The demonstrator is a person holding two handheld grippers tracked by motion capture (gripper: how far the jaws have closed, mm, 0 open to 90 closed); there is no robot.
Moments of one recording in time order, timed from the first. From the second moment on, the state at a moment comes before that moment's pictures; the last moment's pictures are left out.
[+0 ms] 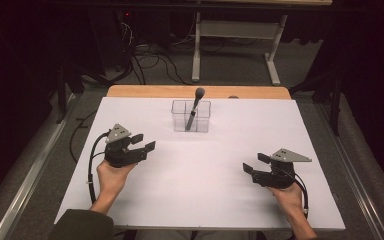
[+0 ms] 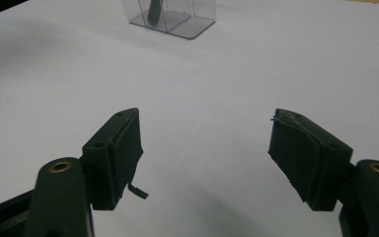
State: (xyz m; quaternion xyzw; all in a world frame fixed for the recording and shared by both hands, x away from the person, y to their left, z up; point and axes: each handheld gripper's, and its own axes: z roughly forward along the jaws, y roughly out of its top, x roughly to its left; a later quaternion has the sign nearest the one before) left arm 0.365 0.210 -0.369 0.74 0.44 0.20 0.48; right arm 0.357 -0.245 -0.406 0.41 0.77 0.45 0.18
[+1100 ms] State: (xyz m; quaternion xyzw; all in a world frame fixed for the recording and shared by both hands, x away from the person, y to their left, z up) left arm 0.360 0.220 -0.387 0.71 0.47 0.18 0.49; right arm 0.347 -0.253 -0.402 0.41 0.77 0.46 0.19
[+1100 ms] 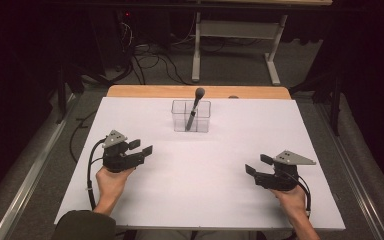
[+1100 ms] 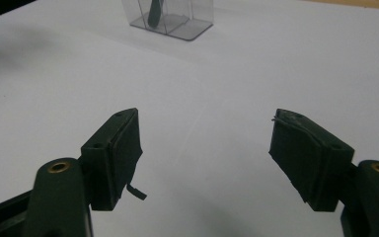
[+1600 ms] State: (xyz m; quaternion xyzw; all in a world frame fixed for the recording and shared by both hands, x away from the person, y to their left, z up) left arm 0.355 0.223 -0.388 0.71 0.47 0.19 0.49; right arm 0.338 -0.271 -0.402 0.42 0.75 0.48 0.20
